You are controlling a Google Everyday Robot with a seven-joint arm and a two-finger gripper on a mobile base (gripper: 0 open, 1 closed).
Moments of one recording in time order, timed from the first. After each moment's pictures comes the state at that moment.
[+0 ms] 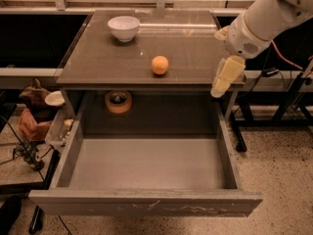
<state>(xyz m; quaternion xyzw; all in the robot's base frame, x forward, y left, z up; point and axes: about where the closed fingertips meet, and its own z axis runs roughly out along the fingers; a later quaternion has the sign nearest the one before) 0.610 -0.173 0.911 -0.63 0.73 0.02 0.26</state>
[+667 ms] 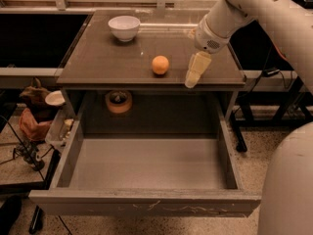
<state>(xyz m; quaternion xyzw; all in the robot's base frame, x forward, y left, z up) 0.698 -0.119 0.870 -0.65 0.71 0.04 0.26</state>
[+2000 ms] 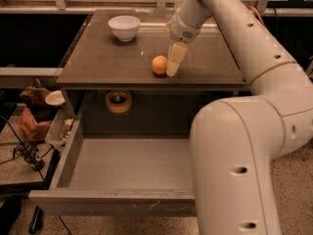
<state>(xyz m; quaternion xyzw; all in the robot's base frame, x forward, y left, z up) 0.770 -0.058 0.856 -0.71 0.65 0.05 0.25</state>
